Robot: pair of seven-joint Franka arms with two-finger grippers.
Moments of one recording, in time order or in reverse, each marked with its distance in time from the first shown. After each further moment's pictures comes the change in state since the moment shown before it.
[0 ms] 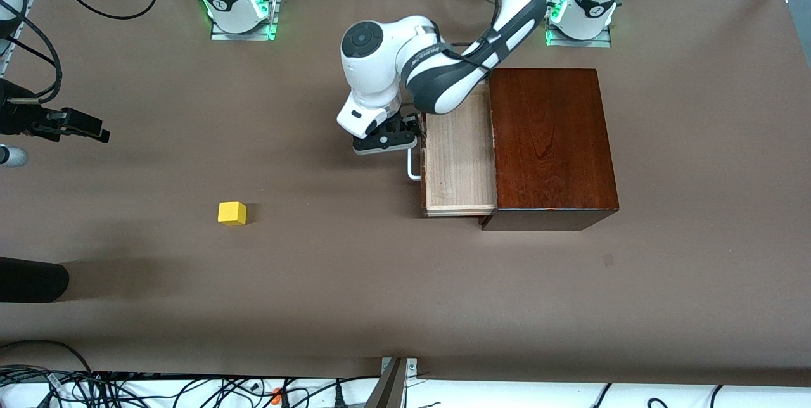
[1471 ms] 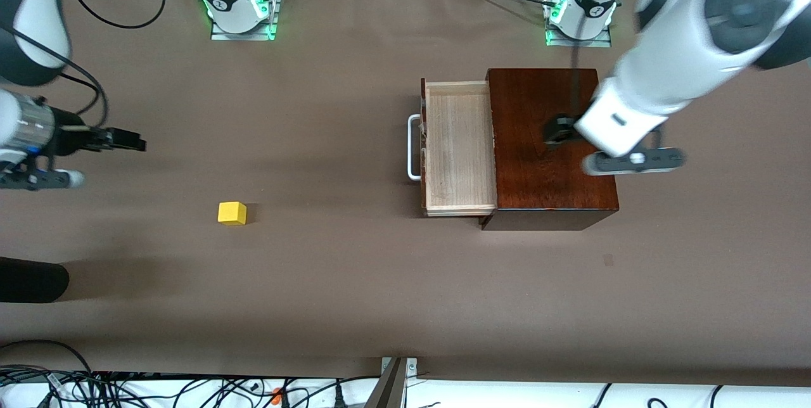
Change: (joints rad) left arm 0.433 -0.517 0.278 -0.105 -0.462 -0.378 0.864; right arm 0.048 0.123 0.015 -0.013 0.018 0.010 0.000
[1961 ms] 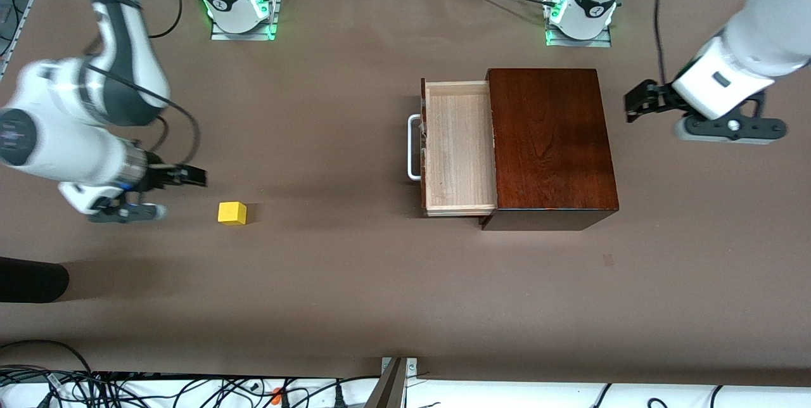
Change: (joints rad) left arm -0.033 -0.179 0.222 -0.181 -0.002 -0.003 0.315; right arm 0.136 0.096 0.005 -0.142 0.001 0.374 0.087
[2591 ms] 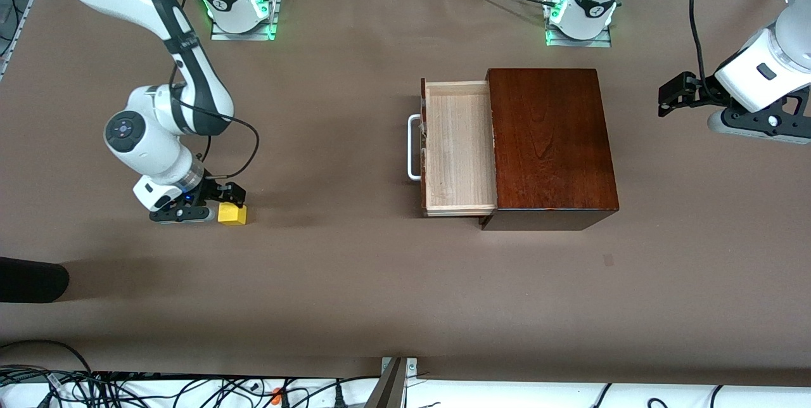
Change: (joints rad) left arm 0.000 -0.014 0.055 -0.002 0.000 -0.016 0.129; right arm 0.030 0.082 -0.004 -0.317 -0.002 0.651 0.006
